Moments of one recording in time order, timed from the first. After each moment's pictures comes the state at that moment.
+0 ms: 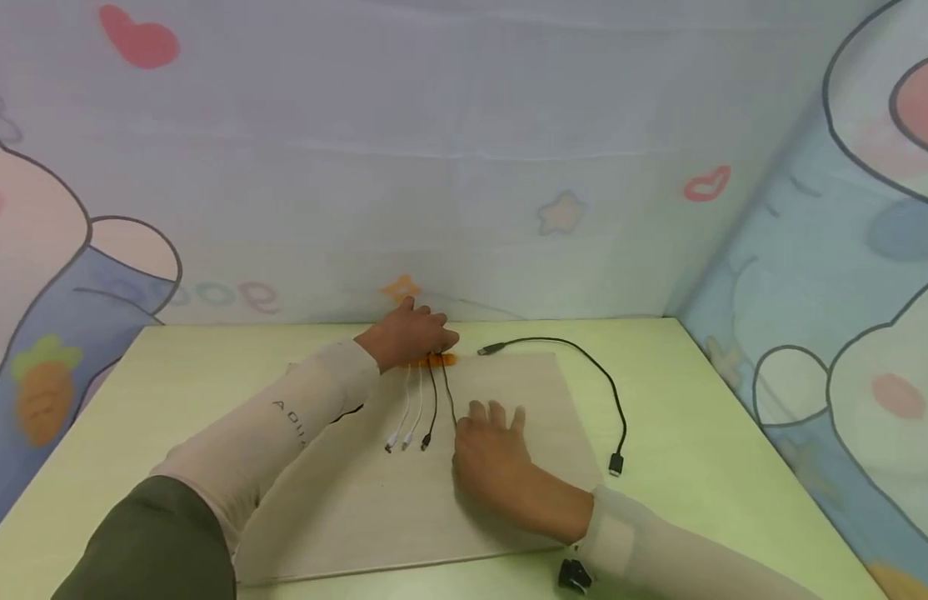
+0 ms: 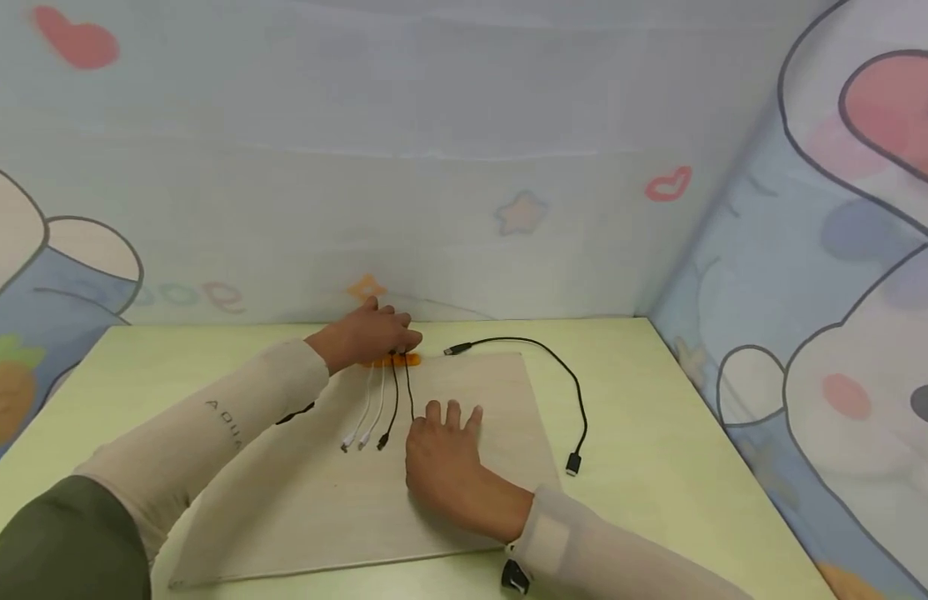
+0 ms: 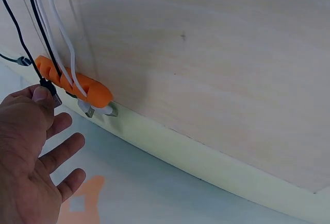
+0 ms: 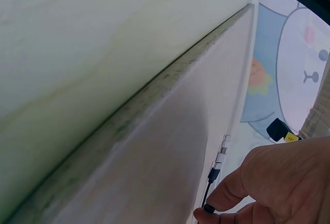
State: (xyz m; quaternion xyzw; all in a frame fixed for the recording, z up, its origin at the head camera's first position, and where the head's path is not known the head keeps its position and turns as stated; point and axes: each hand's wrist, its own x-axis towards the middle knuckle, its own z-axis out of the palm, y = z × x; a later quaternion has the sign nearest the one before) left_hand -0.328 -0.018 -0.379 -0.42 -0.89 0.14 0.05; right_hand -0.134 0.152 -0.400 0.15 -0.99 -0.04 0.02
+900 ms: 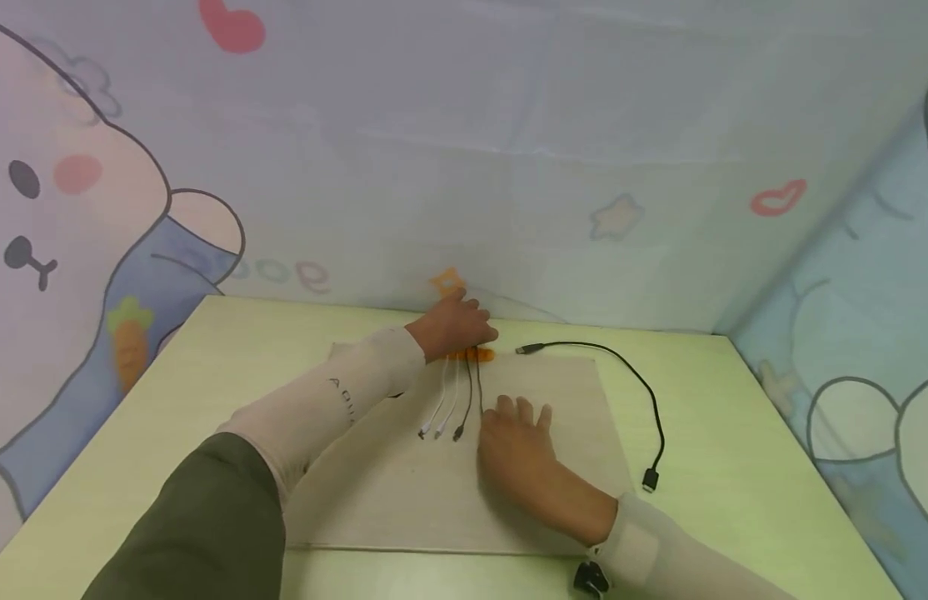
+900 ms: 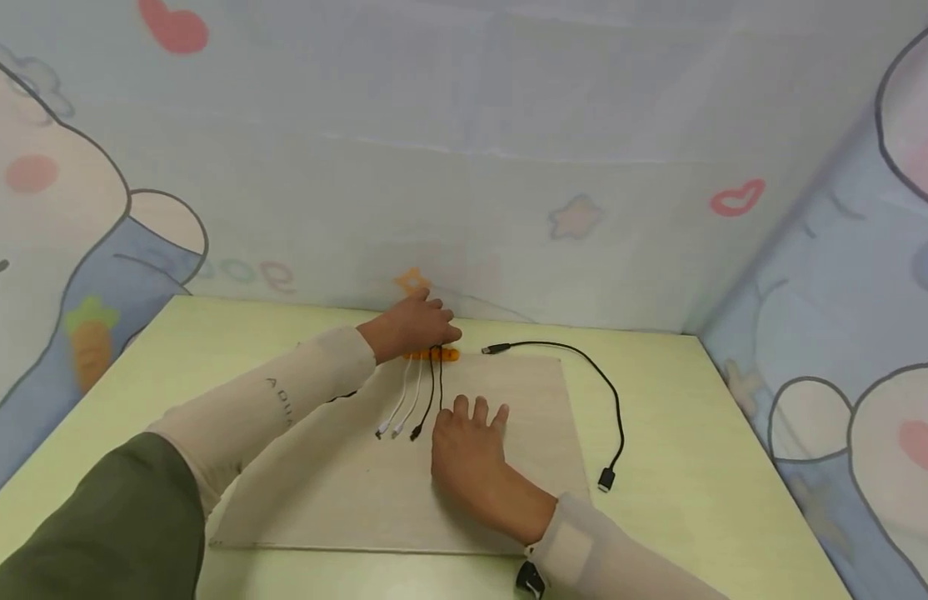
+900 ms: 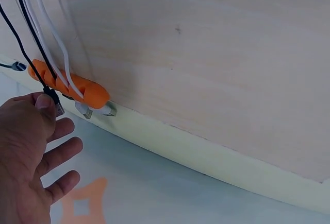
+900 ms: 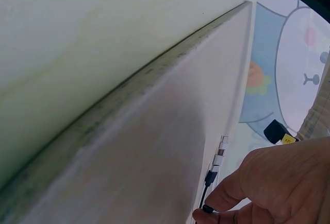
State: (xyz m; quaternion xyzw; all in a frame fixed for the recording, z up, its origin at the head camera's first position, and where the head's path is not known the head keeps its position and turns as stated) left_hand -0.327 0.029 -0.368 -0.42 -0.87 0.22 0.09; right_hand -0.138 0.170 -0.394 0.14 -0.99 -0.01 0.01
